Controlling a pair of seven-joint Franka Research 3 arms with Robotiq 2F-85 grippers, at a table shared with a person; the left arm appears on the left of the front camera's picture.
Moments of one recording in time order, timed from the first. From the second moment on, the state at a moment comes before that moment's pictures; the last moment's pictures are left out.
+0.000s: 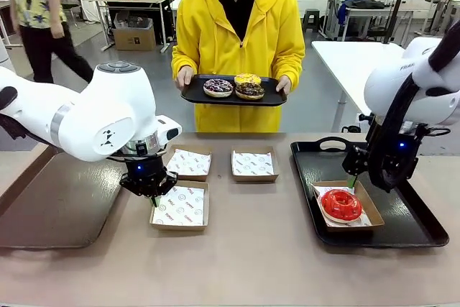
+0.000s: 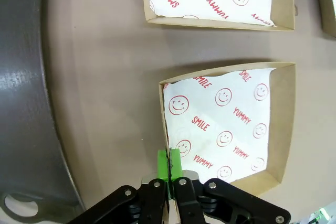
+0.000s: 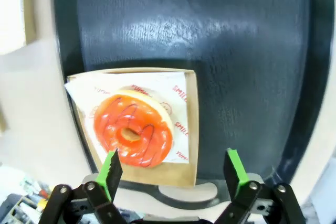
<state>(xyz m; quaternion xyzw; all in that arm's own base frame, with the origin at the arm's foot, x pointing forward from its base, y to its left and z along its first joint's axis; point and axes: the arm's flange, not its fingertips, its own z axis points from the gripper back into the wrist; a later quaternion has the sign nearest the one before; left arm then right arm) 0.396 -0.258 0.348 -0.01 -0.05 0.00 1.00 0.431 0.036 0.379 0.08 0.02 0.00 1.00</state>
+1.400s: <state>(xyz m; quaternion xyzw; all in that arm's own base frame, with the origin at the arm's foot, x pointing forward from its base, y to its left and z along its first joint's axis) 0.479 -0.284 0.526 -0.02 -0.13 0.01 0.99 0.351 -0.252 0.423 0.58 -0.08 -0.09 0.81</state>
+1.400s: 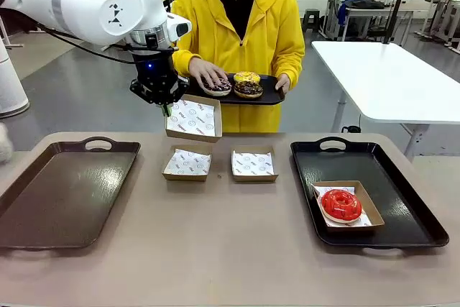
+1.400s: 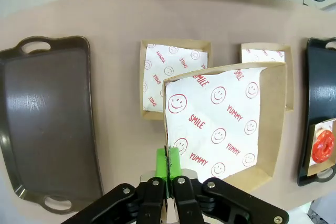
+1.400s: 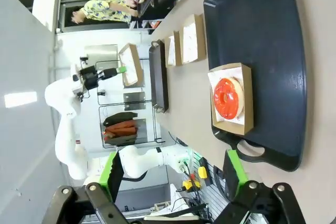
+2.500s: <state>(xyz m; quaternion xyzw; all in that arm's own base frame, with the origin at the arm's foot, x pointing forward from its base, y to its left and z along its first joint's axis) 0.489 -0.286 0.520 -0.01 -0.13 0.01 0.99 0.345 -0.251 0.414 0.57 -0.09 -0.09 0.81</state>
